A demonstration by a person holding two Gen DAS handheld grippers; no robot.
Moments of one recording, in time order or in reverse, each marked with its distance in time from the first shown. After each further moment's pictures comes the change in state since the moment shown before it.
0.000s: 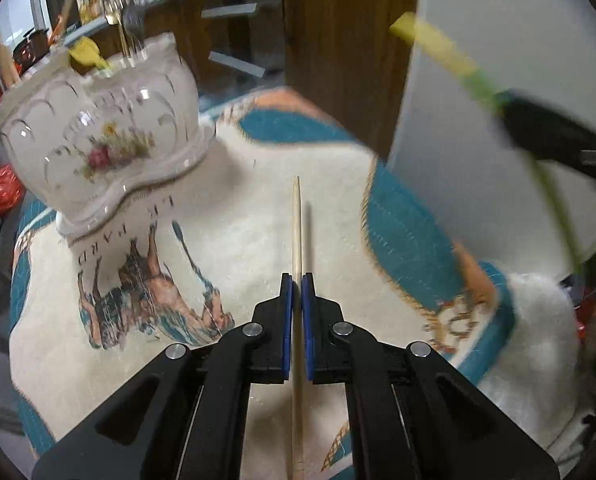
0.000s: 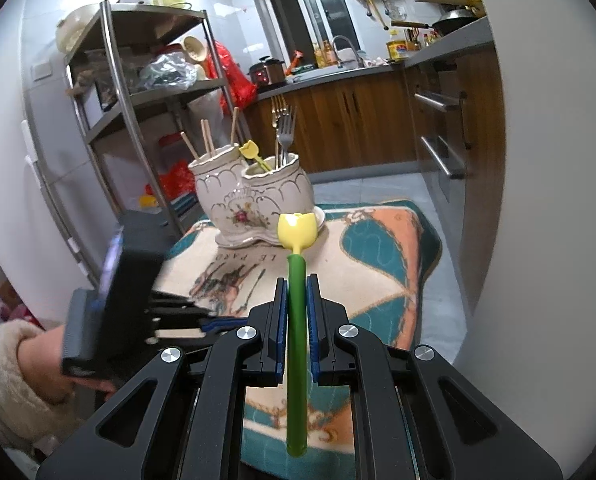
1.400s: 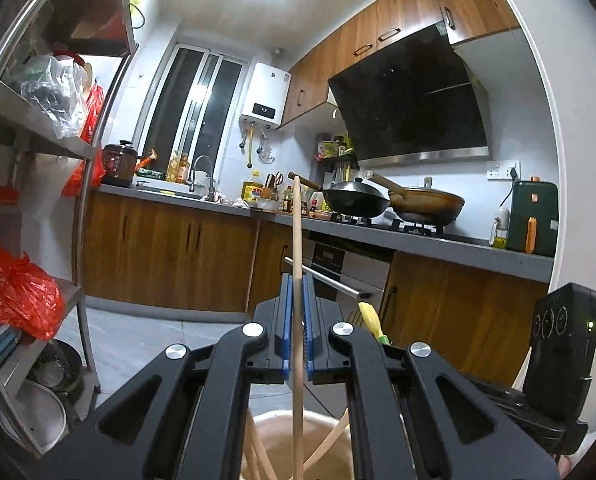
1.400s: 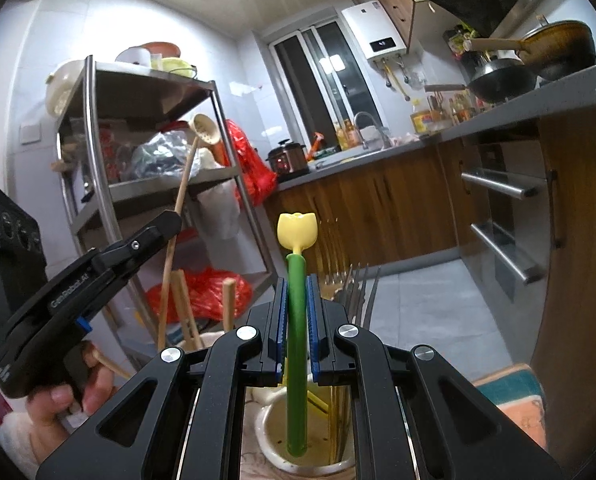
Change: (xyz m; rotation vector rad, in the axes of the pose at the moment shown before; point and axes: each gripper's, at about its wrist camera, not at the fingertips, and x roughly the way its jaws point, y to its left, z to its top) left arm -0.062 0.209 0.116 -0.256 -0.886 0.081; right arm 0.187 0.036 0.139 0.008 -0.339 0.083
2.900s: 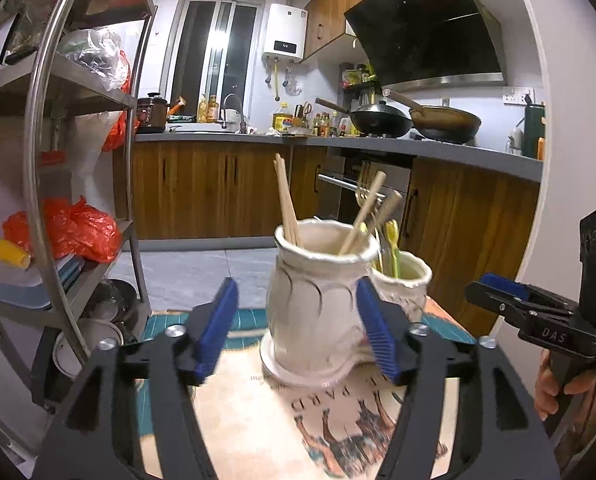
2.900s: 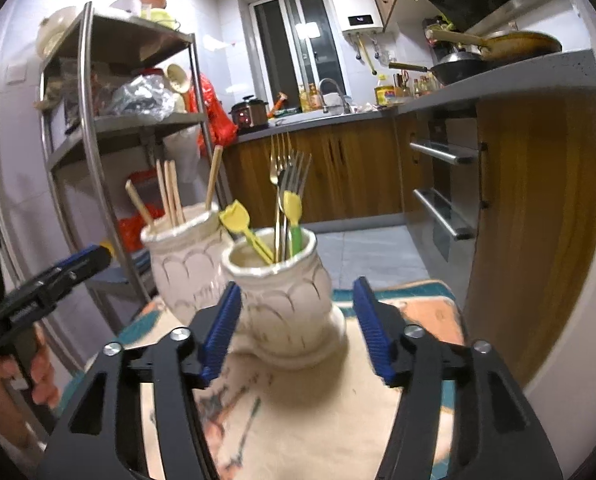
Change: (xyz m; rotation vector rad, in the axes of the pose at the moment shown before) left arm -0.105 -0.007 -0.057 0.065 0.267 0.132; right arm -0.094 0.010 -0.056 -0.093 0.153 -0.206
